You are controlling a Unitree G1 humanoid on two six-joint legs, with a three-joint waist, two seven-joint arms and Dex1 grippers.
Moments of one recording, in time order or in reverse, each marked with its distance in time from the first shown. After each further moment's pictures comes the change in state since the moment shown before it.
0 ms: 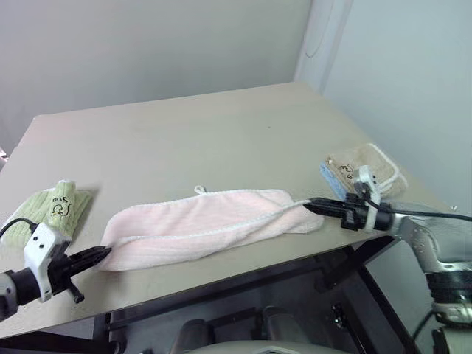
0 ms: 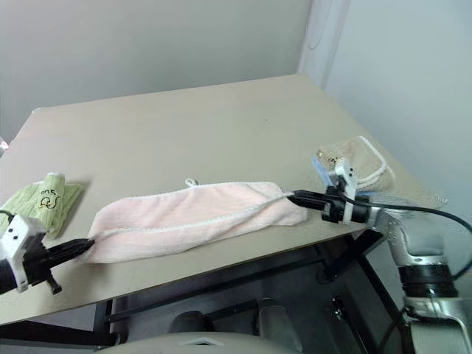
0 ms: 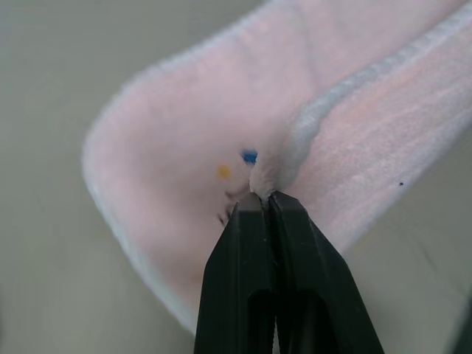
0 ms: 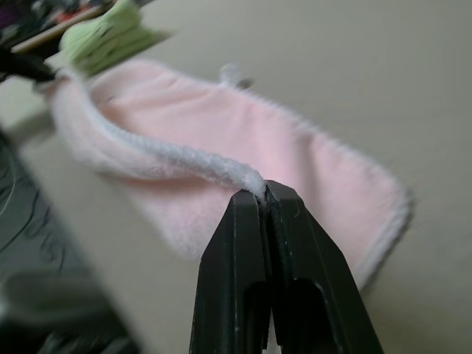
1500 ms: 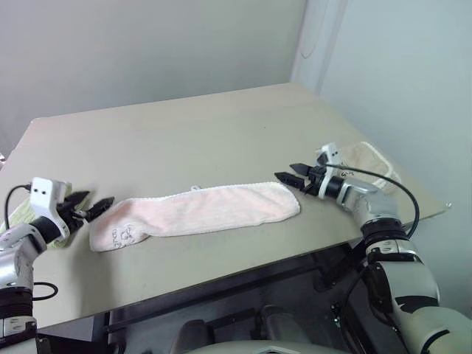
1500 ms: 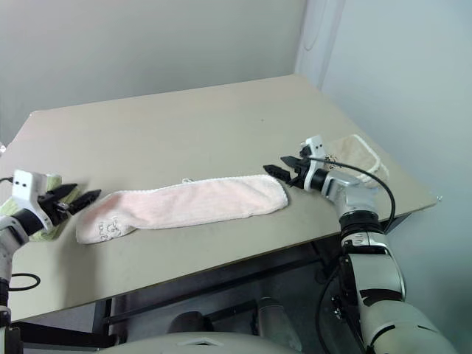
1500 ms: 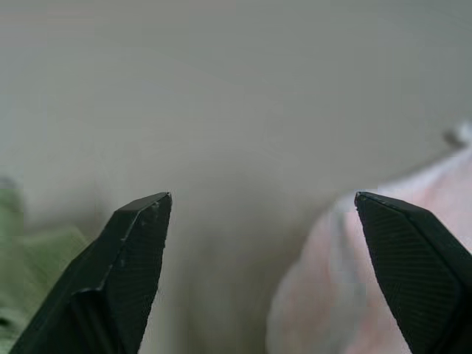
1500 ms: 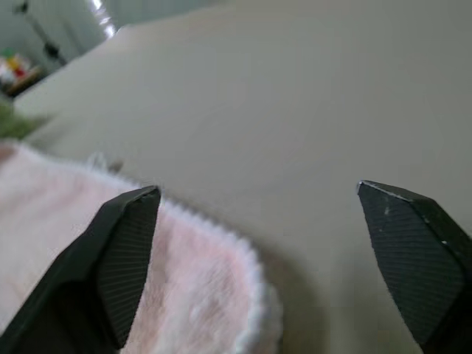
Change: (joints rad) left arm -0.494 -0.039 -0.057 0.518 0.040 -0.116 0.173; right arm -0.364 0.226 -0.064 0.534 -0.143 -0.066 -0.168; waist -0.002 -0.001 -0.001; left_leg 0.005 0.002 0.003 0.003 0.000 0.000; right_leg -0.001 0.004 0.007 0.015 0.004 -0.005
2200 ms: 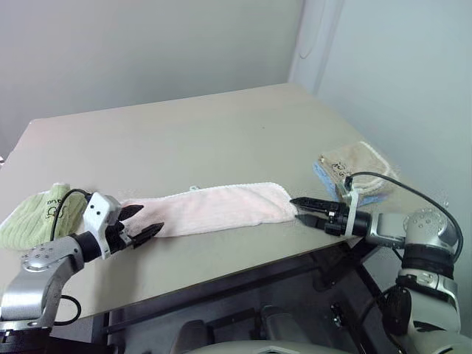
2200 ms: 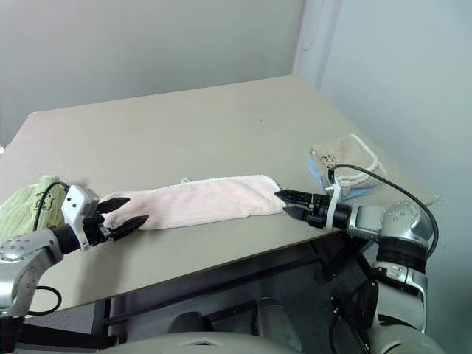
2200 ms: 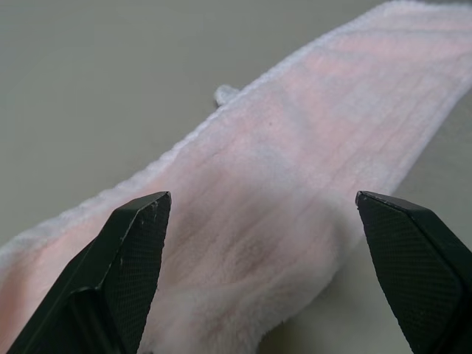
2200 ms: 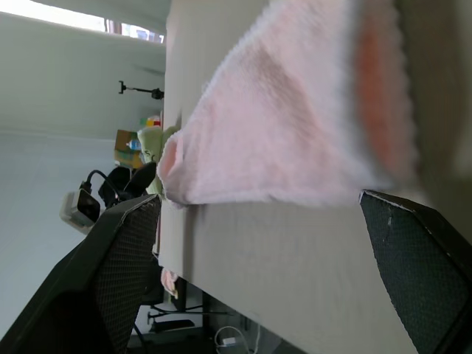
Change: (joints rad) left arm 0.267 -0.076 -0.209 -0.542 0.007 0.072 -0.005; right arm 0.250 -0.028 -0.348 -0.333 0.532 1.137 -0.363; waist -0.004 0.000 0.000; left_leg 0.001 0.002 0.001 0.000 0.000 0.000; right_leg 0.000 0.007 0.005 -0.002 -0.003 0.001
